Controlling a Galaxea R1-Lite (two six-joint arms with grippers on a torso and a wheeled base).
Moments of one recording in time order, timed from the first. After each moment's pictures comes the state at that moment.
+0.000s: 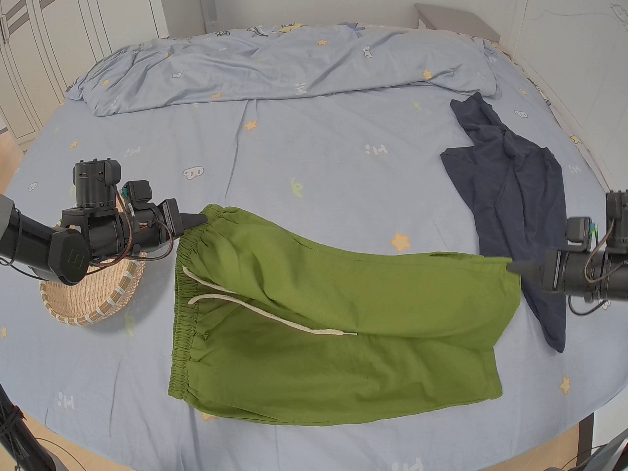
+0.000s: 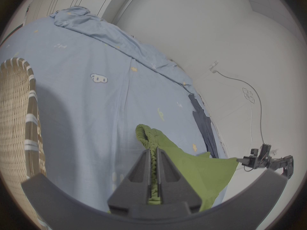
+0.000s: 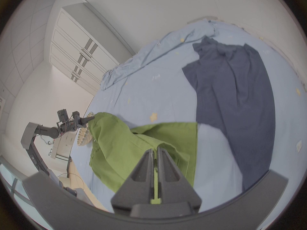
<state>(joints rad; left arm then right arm) -0.08 1.88 -1.05 -0.50 -0.51 -0.39 0.10 1.46 -0.68 -0.24 0.42 0.22</state>
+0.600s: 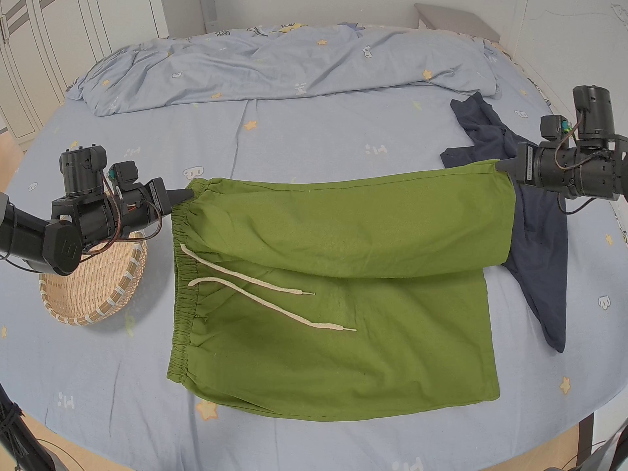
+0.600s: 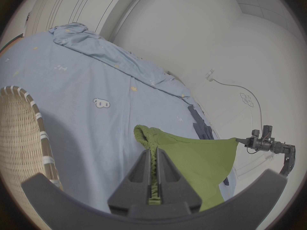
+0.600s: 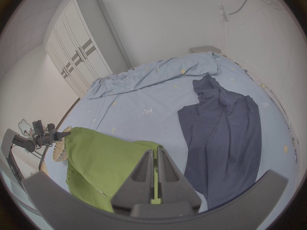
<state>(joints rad) -0.03 1.89 -1.09 -0.58 -0.50 -0.39 0.16 1.70 -1.35 0.06 0.17 0.10</state>
